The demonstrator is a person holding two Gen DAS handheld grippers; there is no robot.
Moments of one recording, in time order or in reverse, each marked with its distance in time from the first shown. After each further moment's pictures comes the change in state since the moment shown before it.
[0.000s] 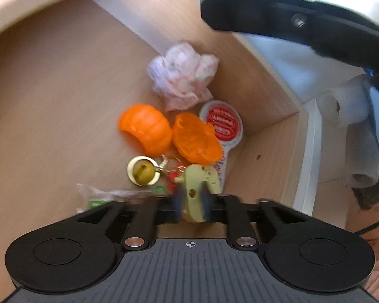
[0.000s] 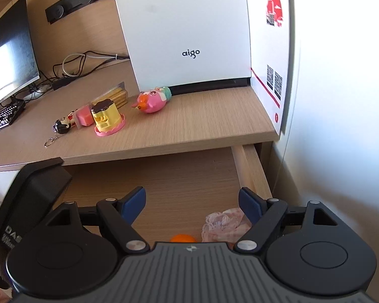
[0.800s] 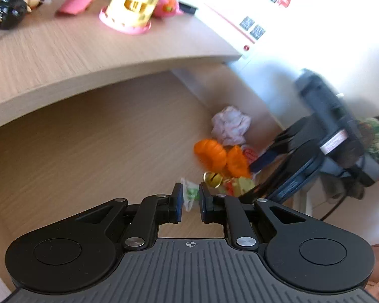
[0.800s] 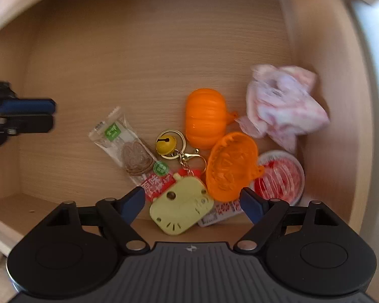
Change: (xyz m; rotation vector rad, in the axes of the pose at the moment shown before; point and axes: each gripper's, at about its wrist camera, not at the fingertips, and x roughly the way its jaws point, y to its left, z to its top) left arm -0.088 0.084 -0.076 -0.080 -0.344 -0.064; right arm 0.120 0.042 -0.022 -0.093 0.910 -0.075
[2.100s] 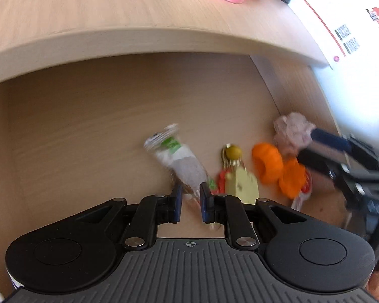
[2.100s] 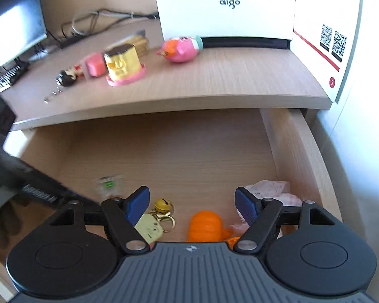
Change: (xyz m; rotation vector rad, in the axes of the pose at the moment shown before) left arm 0.037 0.013 0.016 -0.315 0.132 0.278; right arm -0.065 -0.035 -0.034 0.003 -0.772 0.097
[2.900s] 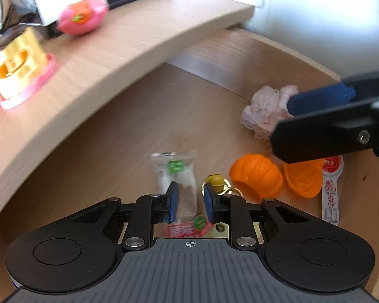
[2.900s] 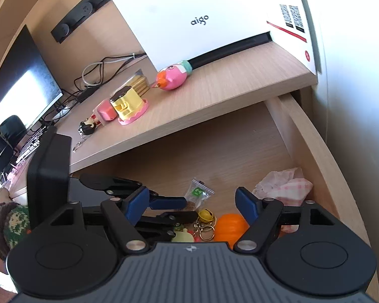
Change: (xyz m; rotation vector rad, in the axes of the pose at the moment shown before) left arm 0.033 -0.103 0.004 0.605 -0.147 0.248; right arm -0.005 -0.025 -0.022 0.257 -0.114 0.201
